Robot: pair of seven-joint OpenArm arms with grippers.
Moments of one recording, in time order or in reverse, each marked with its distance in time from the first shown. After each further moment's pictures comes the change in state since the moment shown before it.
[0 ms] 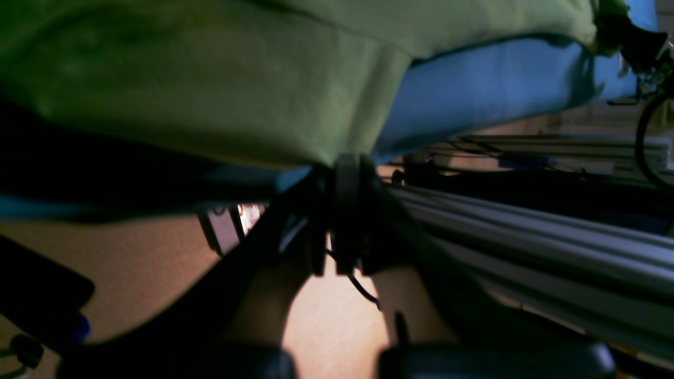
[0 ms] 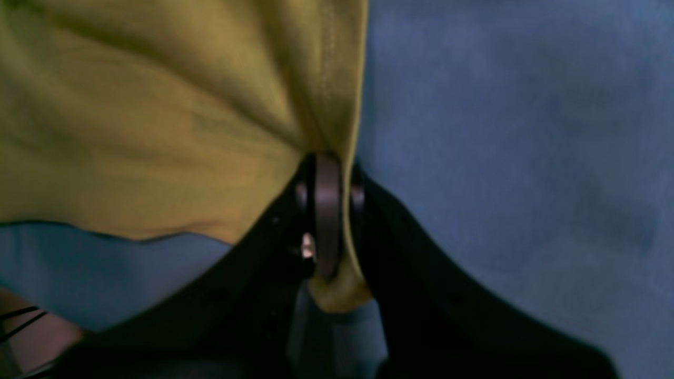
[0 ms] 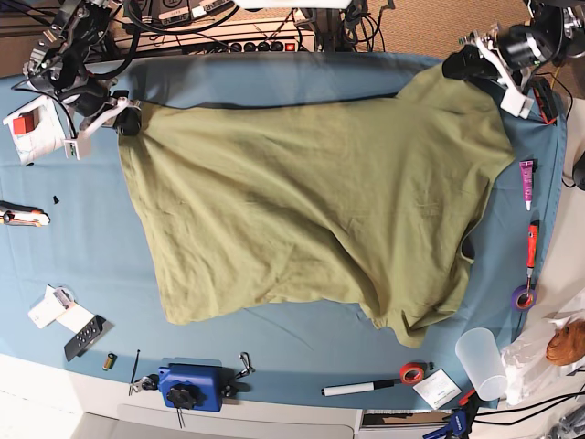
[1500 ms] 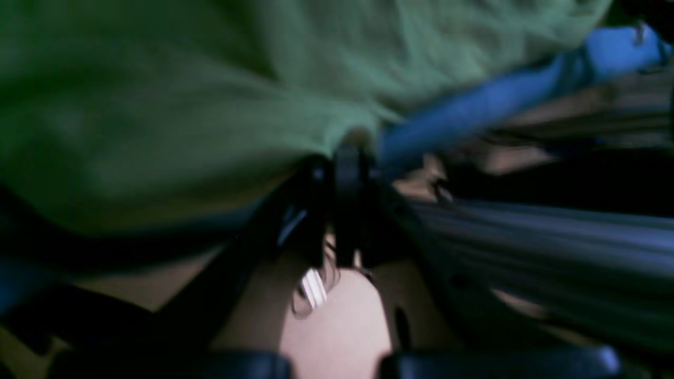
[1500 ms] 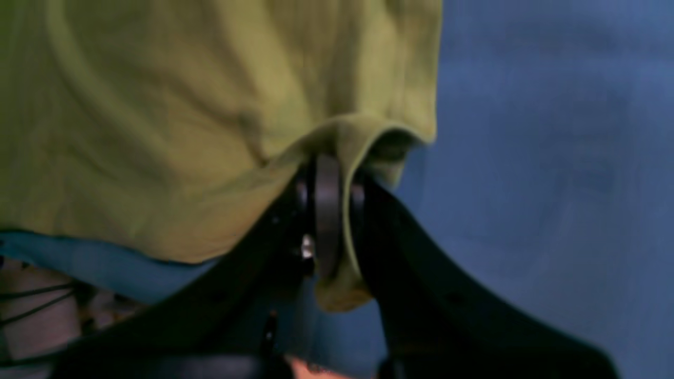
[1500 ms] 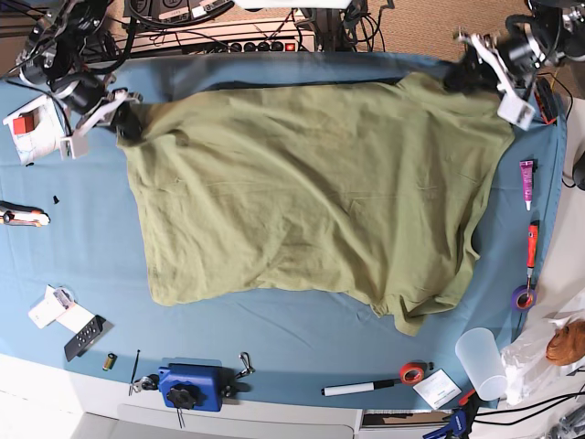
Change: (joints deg) left arm 0.0 0.0 0.0 10.6 6.2 -3.0 -8.2; right arm -2.3 0.0 0.3 8.2 7.3 1.5 -0.7
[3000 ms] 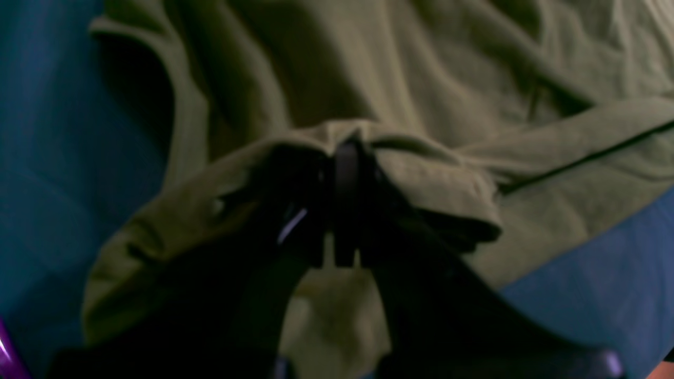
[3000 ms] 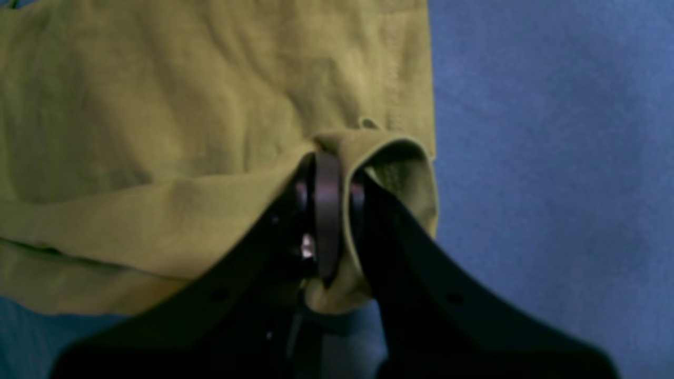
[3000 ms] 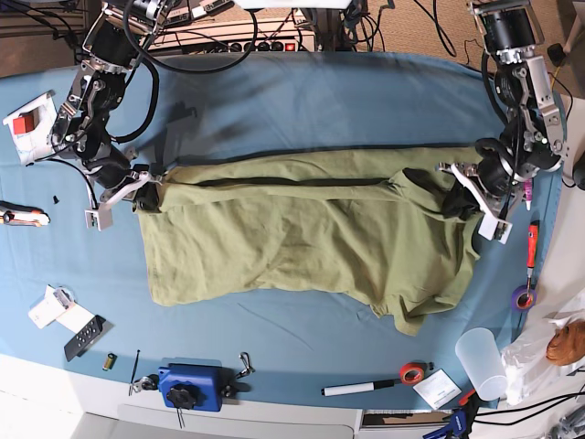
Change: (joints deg) left arm -33.2 0.0 14.5 -26.4 29.7 0.4 -18.9; right arm 21.4 -0.1 -11.8 -22.7 -20.5 -3.3 14.7
